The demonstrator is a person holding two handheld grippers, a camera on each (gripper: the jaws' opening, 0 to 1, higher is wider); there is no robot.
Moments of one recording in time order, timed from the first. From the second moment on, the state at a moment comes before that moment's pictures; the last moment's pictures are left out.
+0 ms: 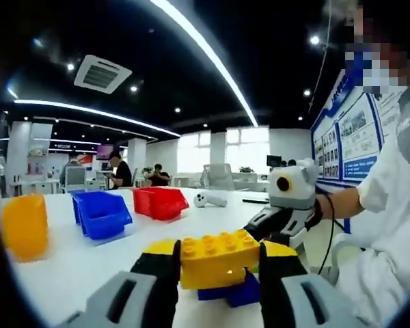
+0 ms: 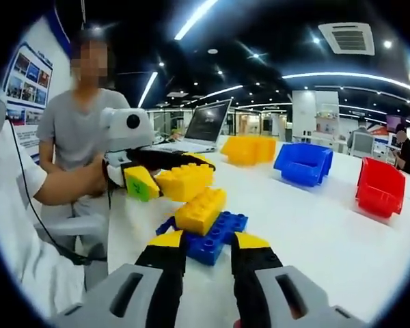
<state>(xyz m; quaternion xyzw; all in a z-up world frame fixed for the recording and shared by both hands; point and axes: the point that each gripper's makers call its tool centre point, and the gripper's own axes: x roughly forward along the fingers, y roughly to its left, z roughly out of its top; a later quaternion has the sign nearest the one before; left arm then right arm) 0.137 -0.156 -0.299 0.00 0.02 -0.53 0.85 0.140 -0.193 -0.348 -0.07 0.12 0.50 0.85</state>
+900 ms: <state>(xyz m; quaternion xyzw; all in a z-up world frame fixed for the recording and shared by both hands) 0.374 0.051 -0.252 -0.01 0.05 -0.18 0.98 0.135 -0.192 -0.347 -0.06 0.11 0.50 0.85</state>
